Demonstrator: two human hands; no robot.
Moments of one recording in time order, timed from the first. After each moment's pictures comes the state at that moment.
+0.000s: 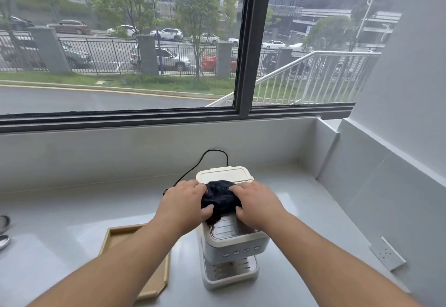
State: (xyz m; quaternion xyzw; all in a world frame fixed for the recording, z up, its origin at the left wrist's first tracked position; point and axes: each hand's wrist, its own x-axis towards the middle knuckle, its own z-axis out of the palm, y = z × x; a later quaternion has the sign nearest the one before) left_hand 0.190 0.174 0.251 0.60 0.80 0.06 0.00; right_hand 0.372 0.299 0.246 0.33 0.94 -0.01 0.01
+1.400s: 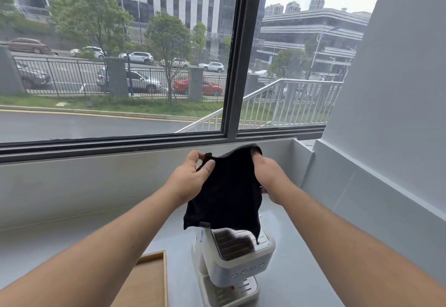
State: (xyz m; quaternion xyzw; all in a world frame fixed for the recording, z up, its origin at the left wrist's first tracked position) left_hand 0.137 0.199 0.342 0.53 0.67 0.45 0.26; right_hand 0.343 0.300 0.371 0.54 0.64 -0.48 -0.28
